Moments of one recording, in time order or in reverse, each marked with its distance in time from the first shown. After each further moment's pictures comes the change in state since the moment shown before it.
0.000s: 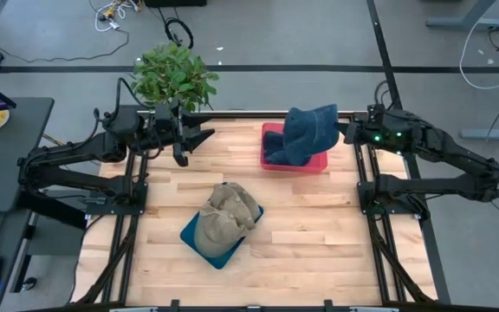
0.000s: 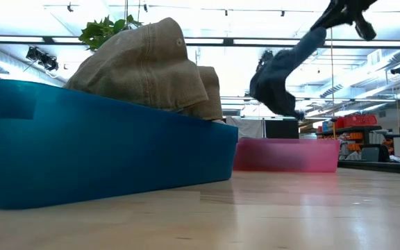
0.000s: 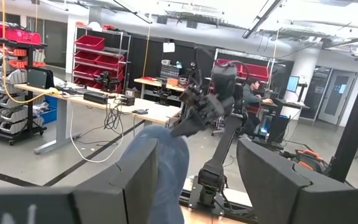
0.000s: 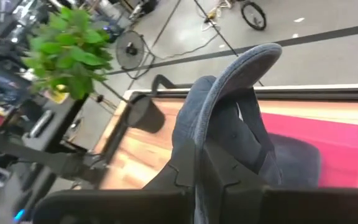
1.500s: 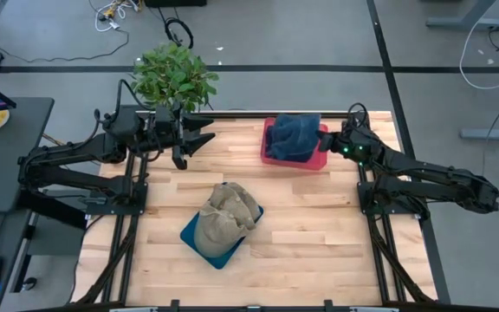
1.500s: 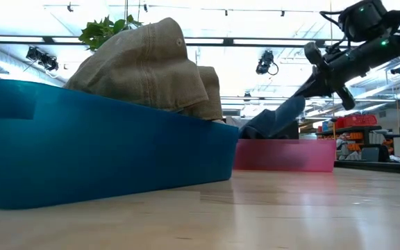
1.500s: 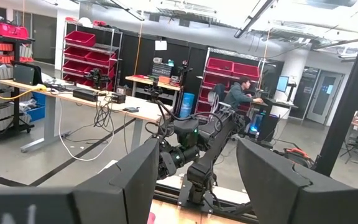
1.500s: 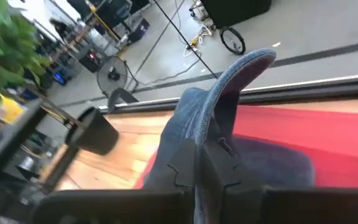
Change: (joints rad) left arm -0.024 0.001 0.000 0.000 0.012 -0.019; right arm -0.210 0.011 -0.658 0.766 -0.053 -0.132
